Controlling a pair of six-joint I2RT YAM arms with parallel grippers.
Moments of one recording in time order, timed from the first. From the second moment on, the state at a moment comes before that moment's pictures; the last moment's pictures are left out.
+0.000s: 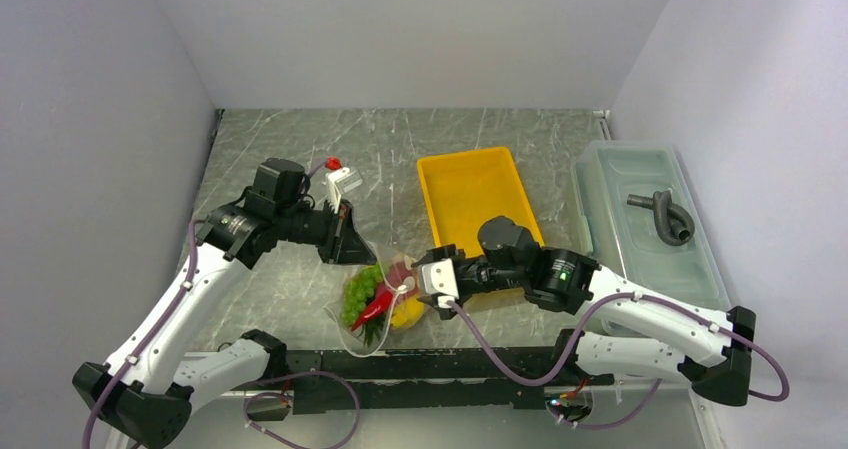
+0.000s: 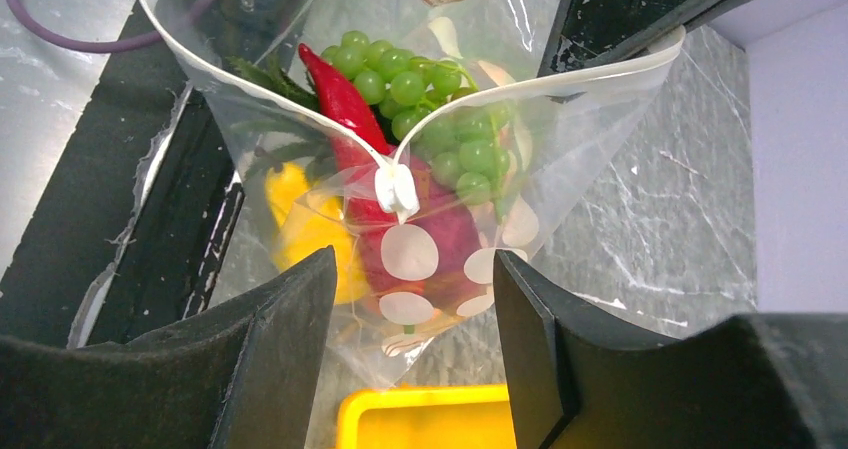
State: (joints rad) left arm -0.45 1.01 1.11 -0.84 0.87 -0.15; right arm 1.10 0.95 0.90 -0.38 -0.42 -0.70
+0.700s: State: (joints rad) left arm -0.46 1.00 1.13 -0.87 0.88 -0.15; right arm 1.23 1.01 0.90 -0.27 -0.33 -0.70
